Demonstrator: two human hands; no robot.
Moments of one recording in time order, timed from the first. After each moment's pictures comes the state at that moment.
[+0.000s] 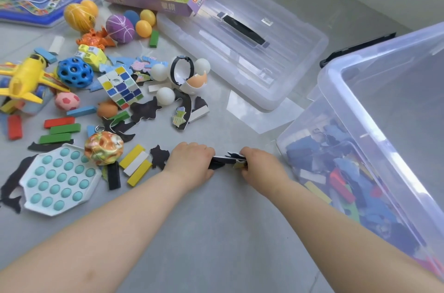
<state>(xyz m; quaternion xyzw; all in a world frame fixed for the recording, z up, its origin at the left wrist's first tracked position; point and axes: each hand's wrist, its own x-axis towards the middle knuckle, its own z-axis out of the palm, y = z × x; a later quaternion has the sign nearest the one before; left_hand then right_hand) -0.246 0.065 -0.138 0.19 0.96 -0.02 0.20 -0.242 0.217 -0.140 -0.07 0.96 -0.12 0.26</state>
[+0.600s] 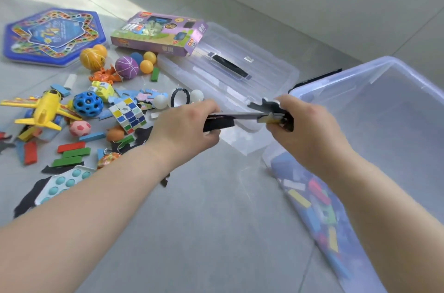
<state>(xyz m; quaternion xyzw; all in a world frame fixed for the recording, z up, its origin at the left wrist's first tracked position) -0.250 0.057 0.001 0.14 0.96 0.23 -0.04 -0.227 0.234 0.041 -0.06 0.98 -0.21 0.00</state>
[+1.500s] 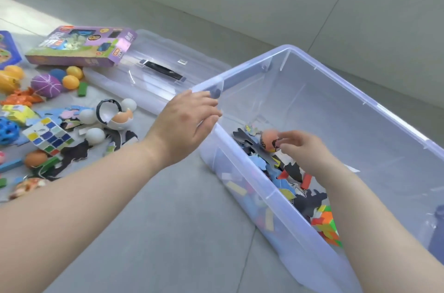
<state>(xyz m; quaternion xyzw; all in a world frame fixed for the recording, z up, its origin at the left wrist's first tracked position) -0.258 0.177 -0.007 0.38 0.88 0.25 -0.13 -0.182 0.400 -0.004 0.26 0.86 -0.43 0.11</state>
